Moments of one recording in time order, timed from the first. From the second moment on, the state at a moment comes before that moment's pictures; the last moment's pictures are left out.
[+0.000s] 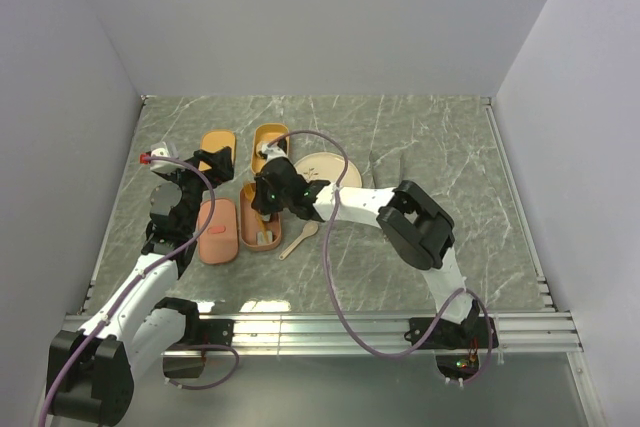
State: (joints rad) left arm -0.18 0.89 0.41 0.56 -0.13 -0.49; right arm 0.95 2.10 1.46 0.02 0.01 0.62
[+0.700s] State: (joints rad) left arm -0.18 0.89 0.41 0.56 -0.13 -0.49; right arm 0.97 2.11 1.44 0.04 0.02 0.59
